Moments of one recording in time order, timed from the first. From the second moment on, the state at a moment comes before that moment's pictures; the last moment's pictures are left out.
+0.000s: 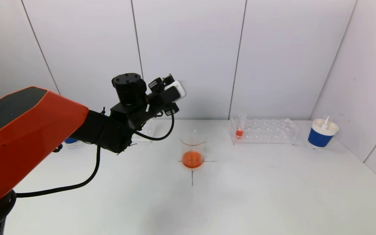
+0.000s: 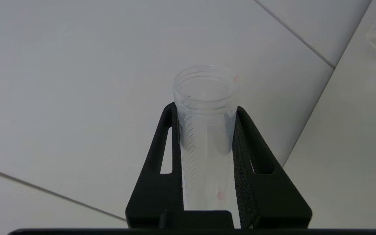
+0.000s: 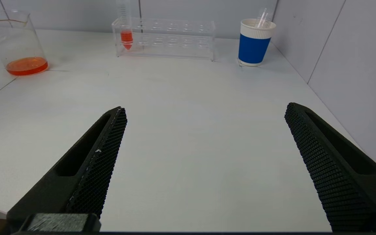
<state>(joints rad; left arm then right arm) -0.44 2.16 -1.32 -1.02 -0.23 0.92 0.00 0.00 0.00 0.00 -0.01 -0.03</state>
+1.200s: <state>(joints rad) -0.45 1.97 -1.35 -0.60 0.27 0.14 0.00 0.00 0.00 0.00 -0.01 -0.03</state>
